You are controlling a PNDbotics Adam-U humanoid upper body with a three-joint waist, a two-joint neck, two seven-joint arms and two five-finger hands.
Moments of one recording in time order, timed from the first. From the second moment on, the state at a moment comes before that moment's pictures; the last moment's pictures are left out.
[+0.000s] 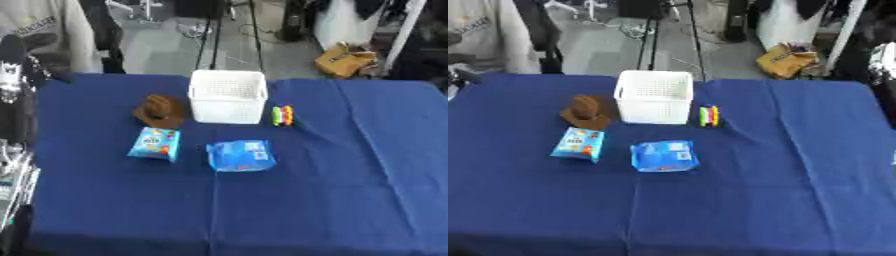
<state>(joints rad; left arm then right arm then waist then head) -0.19 0.31 0.10 -1.86 0.02 -0.13 0.10 -0.26 -0.40 -0.05 -1.85 0.32 0.02 -0.29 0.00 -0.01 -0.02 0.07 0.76</state>
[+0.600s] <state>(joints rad) -0.19 0.31 0.10 -1.86 0.02 -0.13 0.10 -0.26 -0.40 -0.05 -1.85 0.32 0.02 -0.29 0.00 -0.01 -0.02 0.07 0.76</state>
